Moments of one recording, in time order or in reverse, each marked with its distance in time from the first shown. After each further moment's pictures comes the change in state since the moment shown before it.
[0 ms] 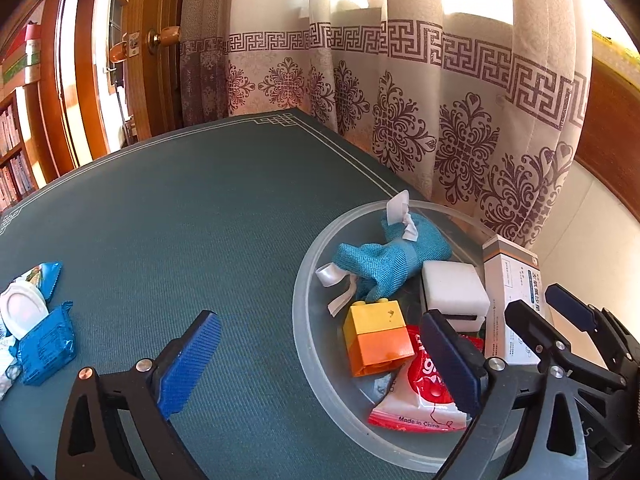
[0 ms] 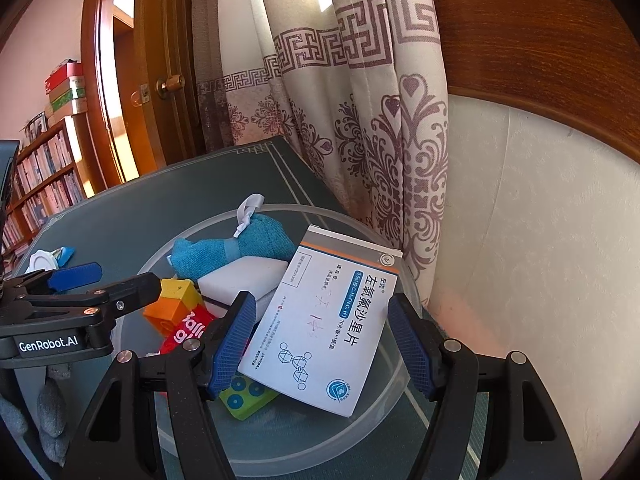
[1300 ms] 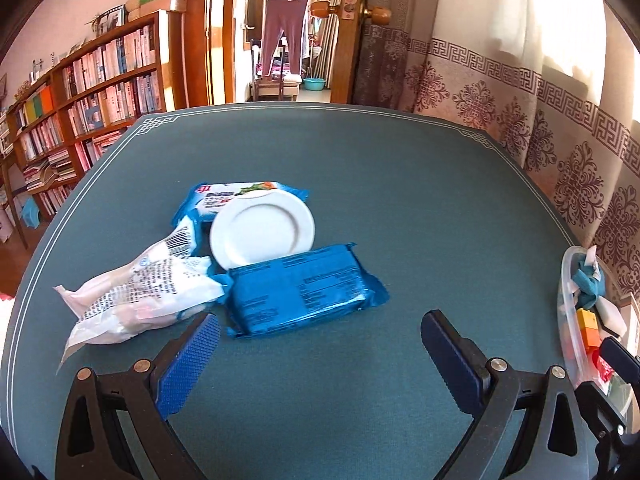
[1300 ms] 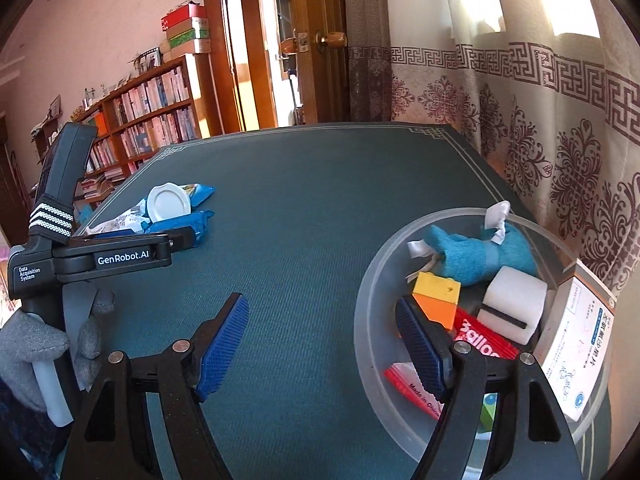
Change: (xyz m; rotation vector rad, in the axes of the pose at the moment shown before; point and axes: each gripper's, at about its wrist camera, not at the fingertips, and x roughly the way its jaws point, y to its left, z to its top) left arm -0.047 0.180 -0.047 -0.329 0.020 0.332; right arm -0.002 0.150 -0.007 -0.266 0.099 0.376
